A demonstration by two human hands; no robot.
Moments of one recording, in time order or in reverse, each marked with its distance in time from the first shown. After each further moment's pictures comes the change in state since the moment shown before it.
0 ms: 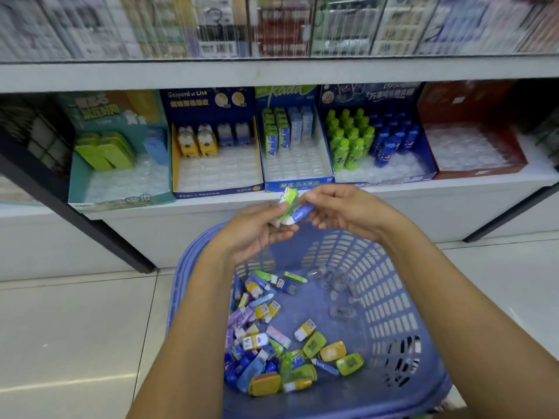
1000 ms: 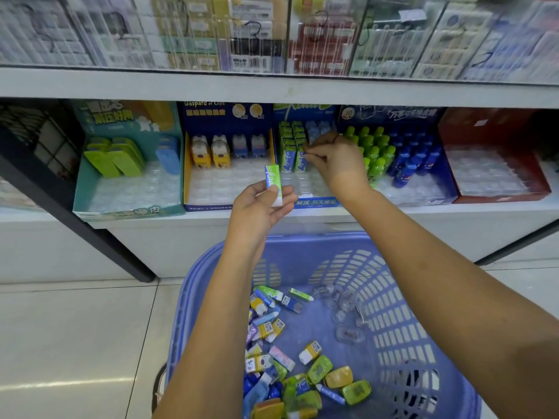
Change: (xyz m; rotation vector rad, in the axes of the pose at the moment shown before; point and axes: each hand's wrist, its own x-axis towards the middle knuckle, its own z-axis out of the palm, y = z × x) left_hand 0.016 0.024 0.003 -0.105 0.356 0.379; right_hand 0.100 -0.040 -0.007 -1.064 0.613 -0.548
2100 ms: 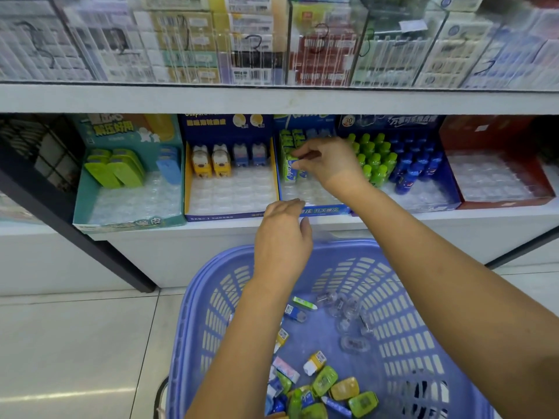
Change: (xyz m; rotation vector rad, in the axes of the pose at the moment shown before) left_hand -0.012 -0.026 0.015 1.280 0.009 0.552; right_hand 0.016 -0.020 -0.001 0.295 -0.089 0.113
